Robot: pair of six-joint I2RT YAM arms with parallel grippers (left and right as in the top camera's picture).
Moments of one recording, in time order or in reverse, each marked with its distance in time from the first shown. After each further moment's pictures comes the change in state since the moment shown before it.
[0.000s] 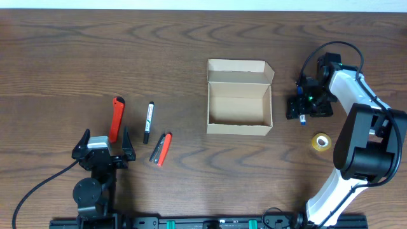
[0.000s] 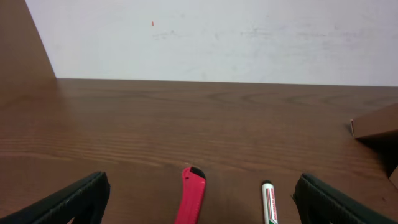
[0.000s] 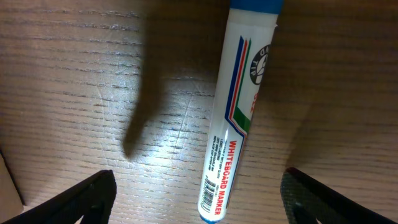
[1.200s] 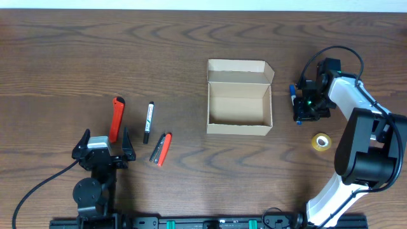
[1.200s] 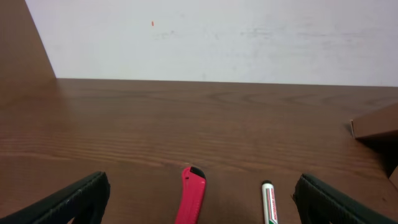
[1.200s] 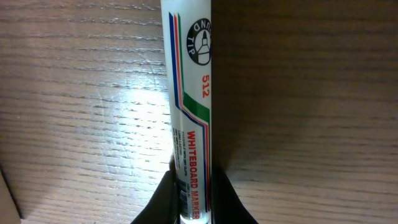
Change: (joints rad) left arm 0.000 0.000 0.000 0.000 0.000 0.000; right arm 0.000 -0.045 -0.102 0.105 -0.024 0.033
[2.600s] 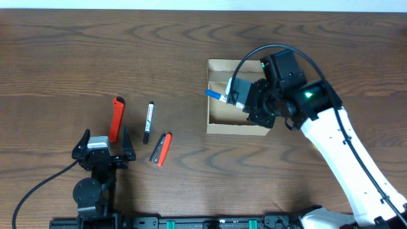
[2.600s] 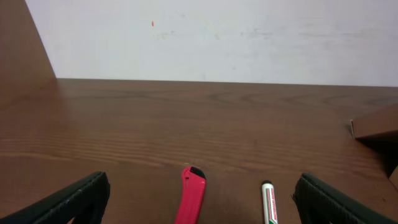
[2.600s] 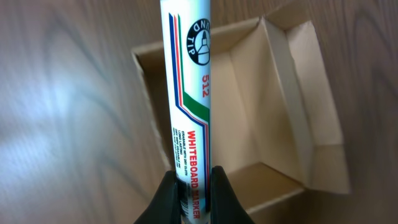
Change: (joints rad) left arm 0.000 0.000 0.000 0.000 0.000 0.000; right arm 0.573 -0.505 0.126 -0.198 -0.072 -0.626
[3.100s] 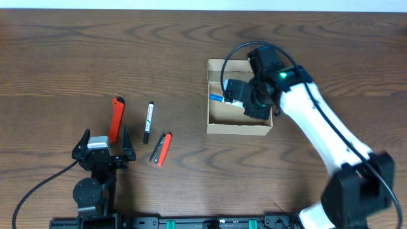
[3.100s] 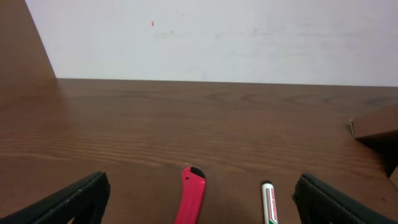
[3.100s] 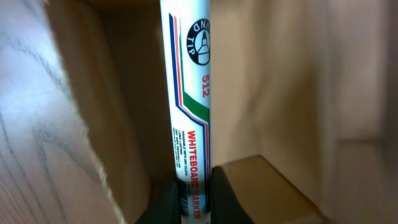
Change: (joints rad) left arm 0.000 0.000 0.000 0.000 0.000 0.000; right arm -0.034 0.262 0.000 0.054 0.091 -0.095
